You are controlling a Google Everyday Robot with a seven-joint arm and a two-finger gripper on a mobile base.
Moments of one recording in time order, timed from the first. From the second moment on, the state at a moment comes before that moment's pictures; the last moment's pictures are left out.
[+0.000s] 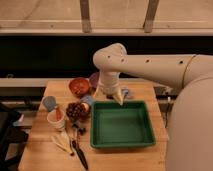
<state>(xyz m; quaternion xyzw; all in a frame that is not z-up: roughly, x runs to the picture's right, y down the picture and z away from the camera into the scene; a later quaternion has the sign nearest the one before) 0.015 0.055 0.713 -0.24 0.26 0.72 0.60</state>
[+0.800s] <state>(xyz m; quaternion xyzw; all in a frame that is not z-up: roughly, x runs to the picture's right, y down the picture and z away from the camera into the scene) -0.189 0.049 0.694 -0.29 0.19 0.56 0.75</state>
